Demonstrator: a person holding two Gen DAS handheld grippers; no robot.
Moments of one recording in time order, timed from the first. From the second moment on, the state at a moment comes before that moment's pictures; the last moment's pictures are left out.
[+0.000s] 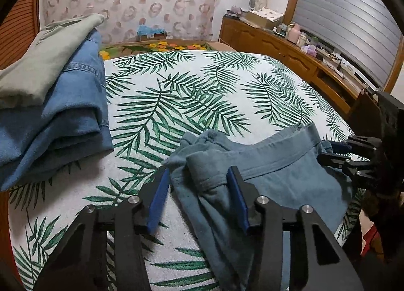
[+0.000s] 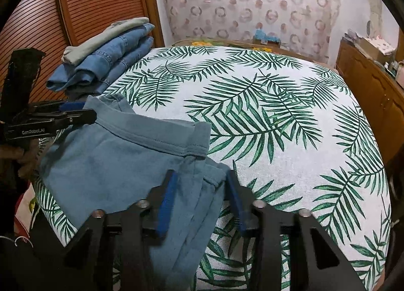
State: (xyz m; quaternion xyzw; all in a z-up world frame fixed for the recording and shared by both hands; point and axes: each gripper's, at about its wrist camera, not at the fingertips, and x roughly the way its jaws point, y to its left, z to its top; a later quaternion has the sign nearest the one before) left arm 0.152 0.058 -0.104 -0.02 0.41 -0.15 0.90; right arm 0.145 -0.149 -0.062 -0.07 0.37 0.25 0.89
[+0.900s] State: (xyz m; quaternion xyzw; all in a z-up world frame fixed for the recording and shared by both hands) left arm 0.133 0.058 -0.058 -0.03 0.34 -0.17 0.92; right arm 0.131 -0.146 -0.026 -0.06 0.32 0.28 0.90
